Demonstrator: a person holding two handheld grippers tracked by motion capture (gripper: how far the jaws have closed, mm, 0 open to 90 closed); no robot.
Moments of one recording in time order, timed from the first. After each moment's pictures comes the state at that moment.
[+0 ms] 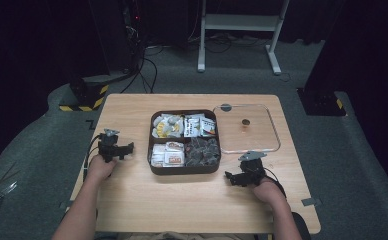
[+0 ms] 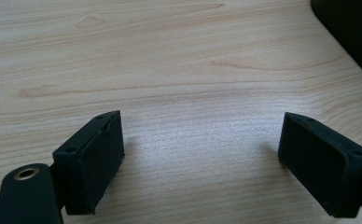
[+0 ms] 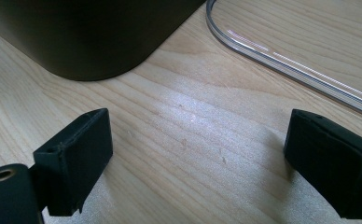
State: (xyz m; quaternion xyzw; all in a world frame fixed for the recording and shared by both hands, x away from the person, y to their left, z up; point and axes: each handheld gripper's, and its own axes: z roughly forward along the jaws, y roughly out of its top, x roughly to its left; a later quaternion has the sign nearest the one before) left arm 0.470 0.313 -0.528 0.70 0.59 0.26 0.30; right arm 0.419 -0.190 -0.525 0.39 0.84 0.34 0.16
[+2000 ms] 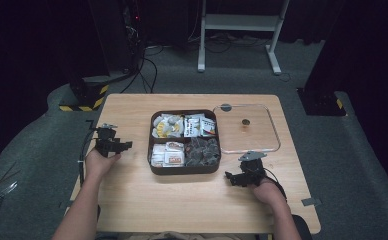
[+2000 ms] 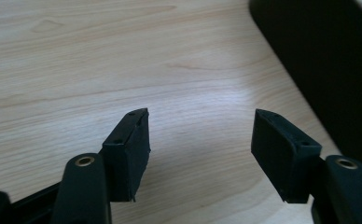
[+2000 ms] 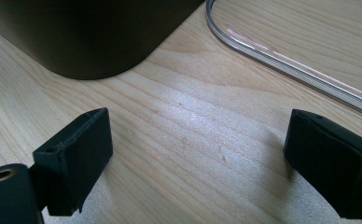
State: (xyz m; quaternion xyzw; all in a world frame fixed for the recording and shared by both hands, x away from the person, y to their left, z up) left arm 0.473 0.318 -0.490 0.74 0.57 0.14 0.32; right arm 0.418 -0.190 -0.525 0.39 0.84 0.34 0.16
